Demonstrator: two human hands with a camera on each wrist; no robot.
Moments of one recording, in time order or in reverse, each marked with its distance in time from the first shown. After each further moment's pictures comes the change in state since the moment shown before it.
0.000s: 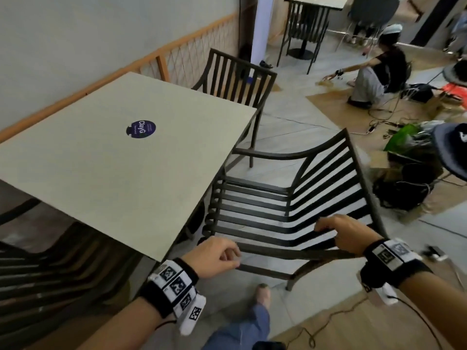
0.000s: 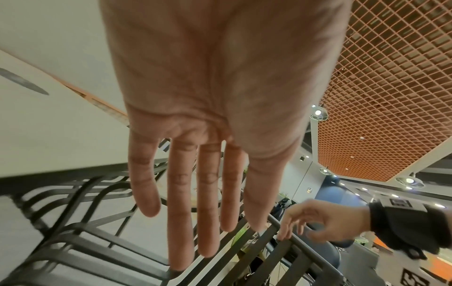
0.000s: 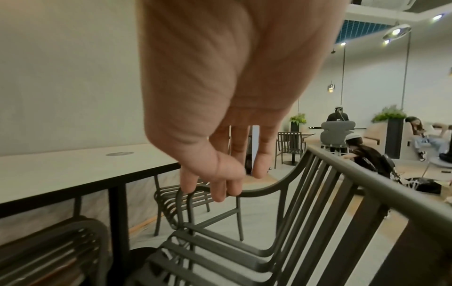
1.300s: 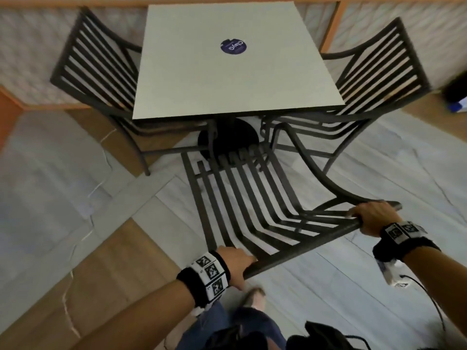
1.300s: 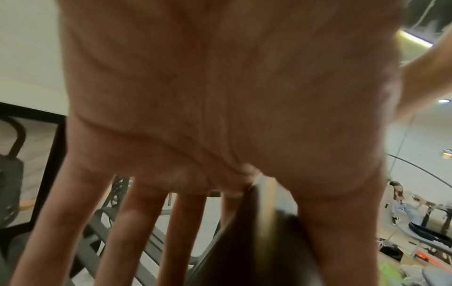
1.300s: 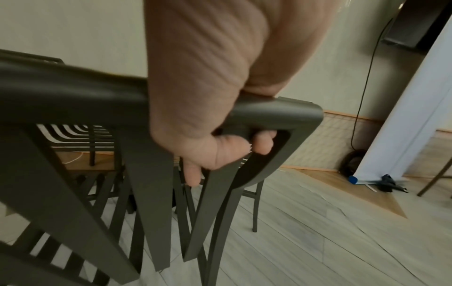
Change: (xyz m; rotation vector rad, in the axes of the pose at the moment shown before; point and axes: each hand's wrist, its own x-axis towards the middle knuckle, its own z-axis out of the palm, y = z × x) left_hand 0.322 0.311 0.187 -0.079 -0.050 -0.745; right_hand 0.327 0.304 -0.157 -0.867 -0.016 -0.752
